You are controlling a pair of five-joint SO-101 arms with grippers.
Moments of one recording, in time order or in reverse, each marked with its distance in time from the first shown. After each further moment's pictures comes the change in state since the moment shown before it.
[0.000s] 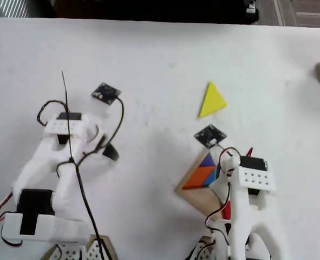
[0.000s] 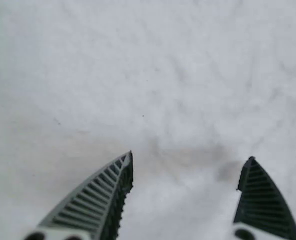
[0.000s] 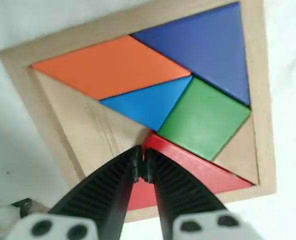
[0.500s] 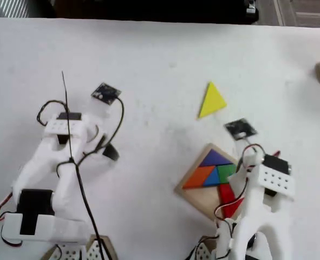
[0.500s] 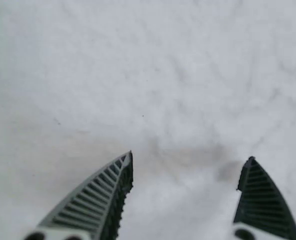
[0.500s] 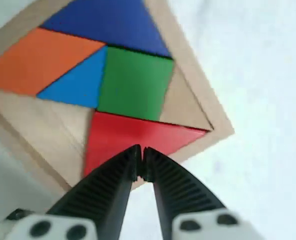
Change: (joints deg) left arm 0.0 0.0 0.0 0.0 0.0; right arm 15.9 -0.1 -4.9 1.8 -5.9
